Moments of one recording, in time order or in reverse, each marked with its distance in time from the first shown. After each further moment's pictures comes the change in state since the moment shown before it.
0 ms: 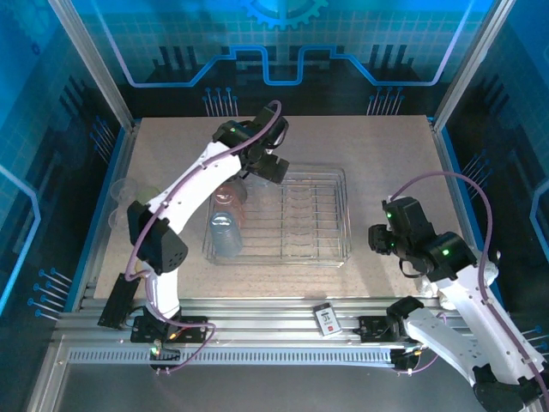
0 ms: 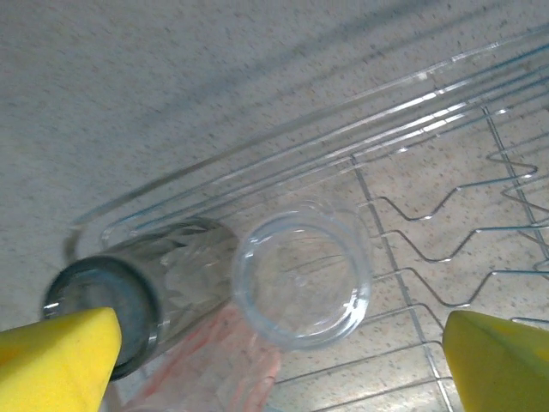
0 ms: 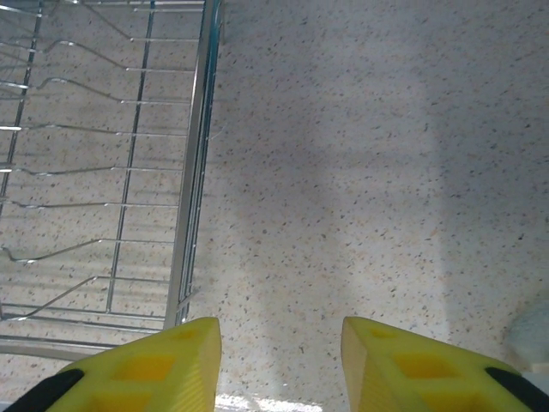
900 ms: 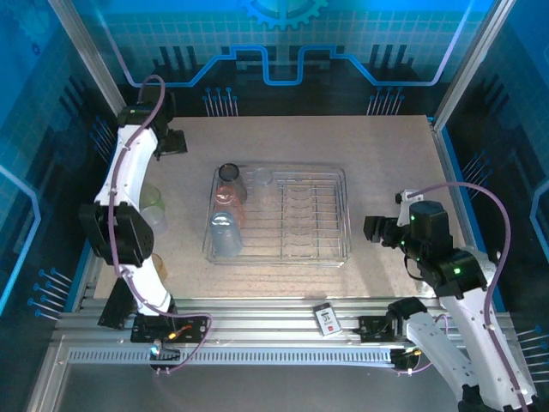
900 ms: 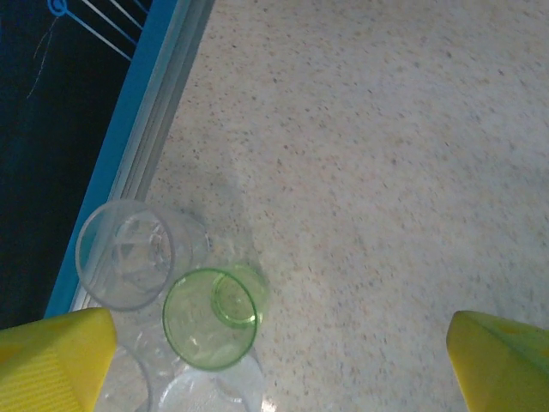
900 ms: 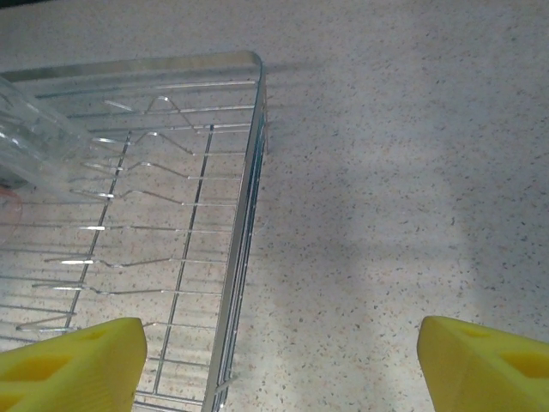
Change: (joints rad) left arm 0.648 -0.023 -0.073 0.024 -0.062 -0.076; right arm -0.183 -0.119 -0.078 0.229 -0.188 -0.106
